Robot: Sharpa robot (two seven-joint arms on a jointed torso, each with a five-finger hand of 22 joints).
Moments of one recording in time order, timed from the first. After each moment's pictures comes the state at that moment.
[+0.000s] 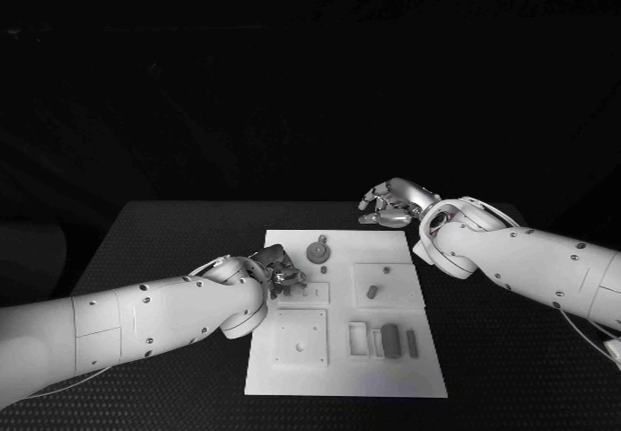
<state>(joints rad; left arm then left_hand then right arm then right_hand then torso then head) 1.24 -0.58 -0.24 1.41 -1.04 -0.43 -0.48 0.90 0.02 0.62 -0.28 0.24 1.05 0.12 0.37 0.69 1.35 -0.03 0.58 0.77 1.16 -0.09 0.88 1.08 0.02 1.21 -0.18 0.52 1.31 1.23 -0.72 -0.01 1.30 -1.21 -0.39 -0.07 1.03 -0.13 0.61 -0.23 0.08 0.89 0.10 0.29 0.55 1.03 0.02 1.13 1.08 1.18 -0.09 1.42 0.98 0.25 1.12 -0.02 0.90 1.31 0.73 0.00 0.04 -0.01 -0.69</state>
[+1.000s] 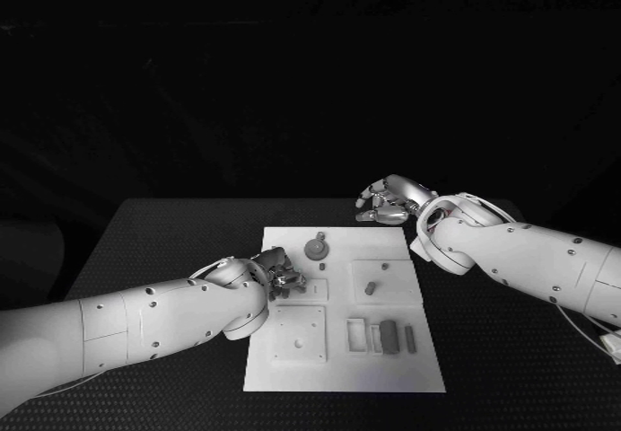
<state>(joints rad) 1.21 -0.56 -0.24 1.38 -1.10 -0.40 -0.49 0.87 0.01 0.64 -0.28 0.28 1.05 0.12 0.38 0.76 1.35 -0.04 0.60 0.78 1.16 -0.09 0.92 1.05 0.02 1.21 -0.18 0.55 1.31 1.23 -0.72 -0.01 1.30 -1.19 -0.38 -0.07 1.03 -0.13 0.61 -0.23 0.08 0.89 0.10 0.29 0.55 1.03 0.02 1.13 1.08 1.18 -0.09 1.42 0.98 0.25 1.12 -0.02 0.90 1.31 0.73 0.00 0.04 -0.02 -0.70</state>
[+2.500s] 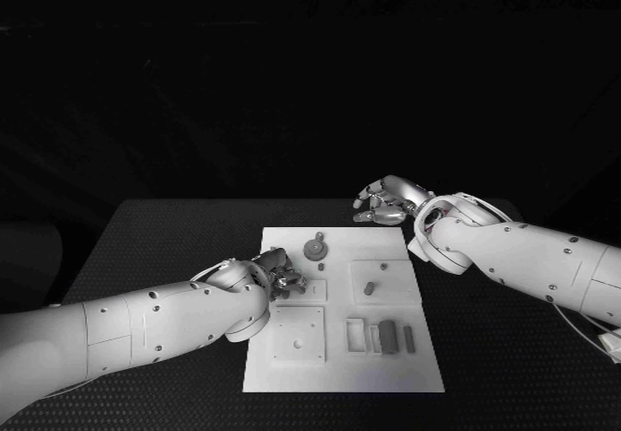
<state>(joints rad) 1.20 -0.54 -0.24 1.37 -1.13 -0.41 -0.49 0.88 0.00 0.64 -0.27 0.25 1.06 0.11 0.40 0.77 1.36 -0.05 0.64 0.77 1.17 -0.10 0.97 1.02 0.02 1.21 -0.19 0.58 1.31 1.23 -0.71 -0.01 1.30 -1.19 -0.38 -0.06 1.03 -0.13 0.61 -0.23 0.08 0.89 0.11 0.29 0.55 1.03 0.02 1.13 1.08 1.18 -0.09 1.42 0.98 0.25 1.12 -0.01 0.90 1.31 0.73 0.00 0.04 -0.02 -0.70</state>
